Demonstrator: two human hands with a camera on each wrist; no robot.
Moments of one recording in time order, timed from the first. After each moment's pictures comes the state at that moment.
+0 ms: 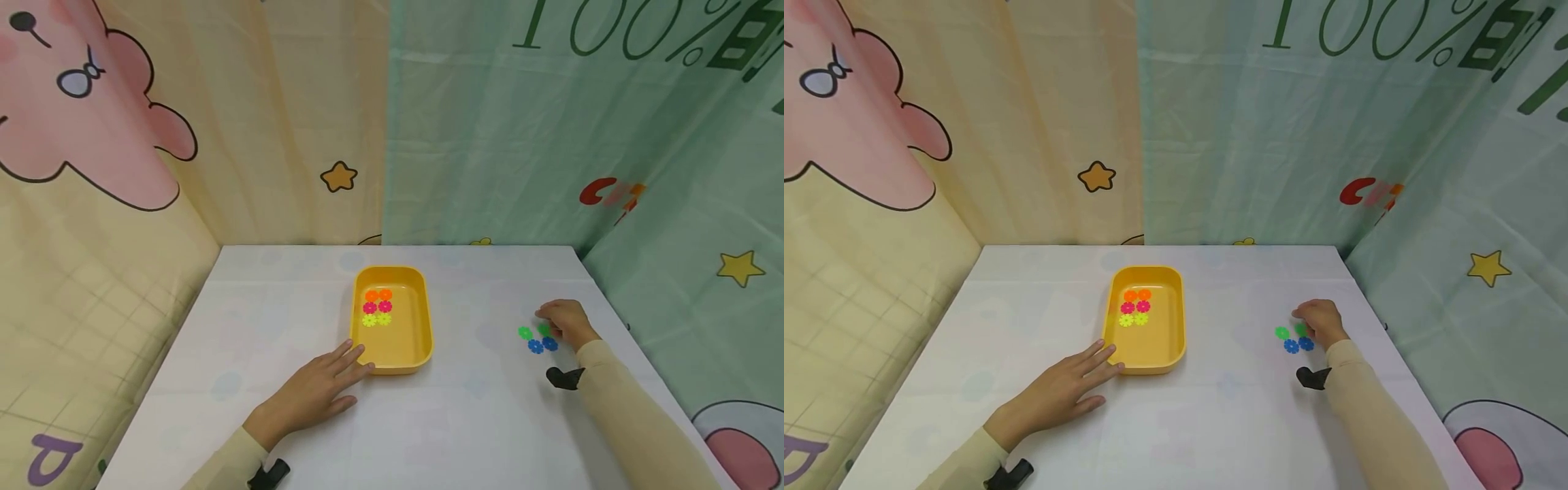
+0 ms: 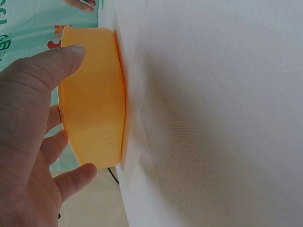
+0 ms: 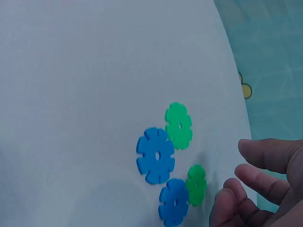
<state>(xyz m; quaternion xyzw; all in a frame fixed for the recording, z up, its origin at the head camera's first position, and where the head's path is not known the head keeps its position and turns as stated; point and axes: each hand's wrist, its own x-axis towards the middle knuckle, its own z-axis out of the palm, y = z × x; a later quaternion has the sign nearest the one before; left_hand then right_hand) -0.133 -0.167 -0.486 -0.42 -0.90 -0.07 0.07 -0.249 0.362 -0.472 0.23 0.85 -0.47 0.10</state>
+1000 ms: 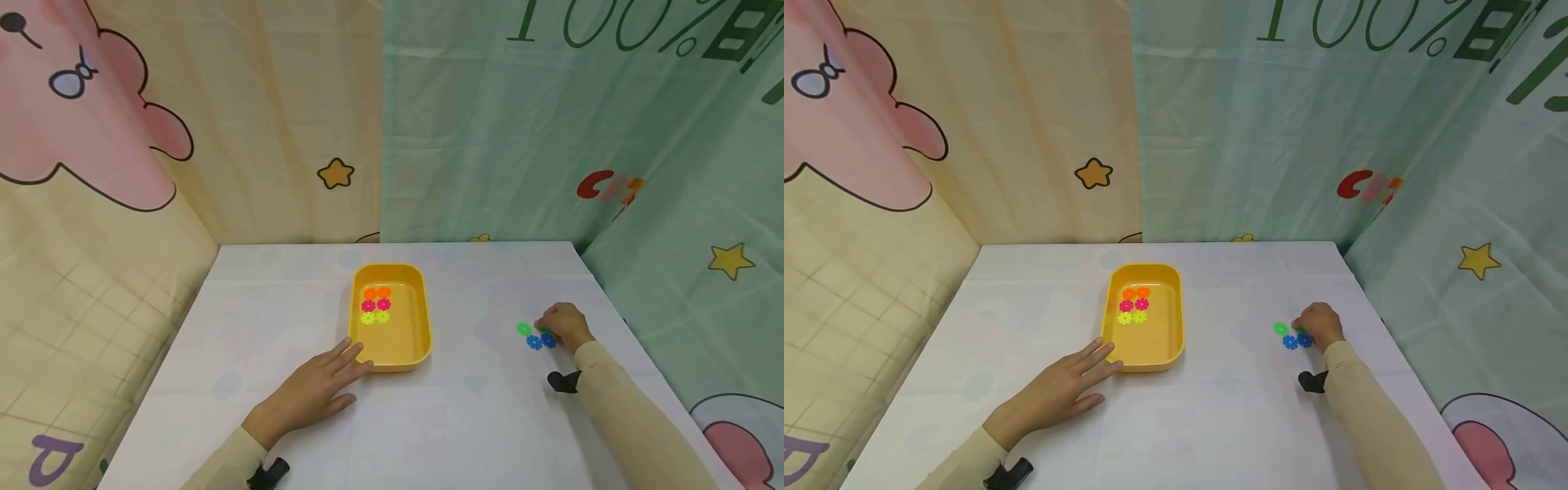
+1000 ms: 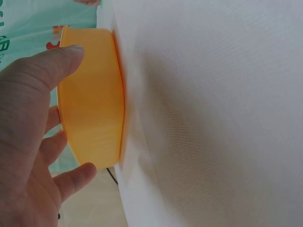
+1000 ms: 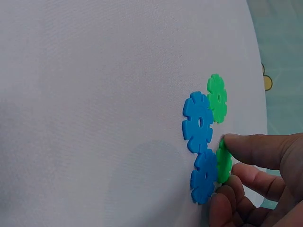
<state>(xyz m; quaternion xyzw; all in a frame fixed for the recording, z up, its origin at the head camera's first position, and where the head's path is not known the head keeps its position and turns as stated) -0.134 -0.166 -0.486 -0.42 -0.90 -0.08 0.08 -0.238 0.363 -0.480 0.21 0.90 -0.37 0.11</state>
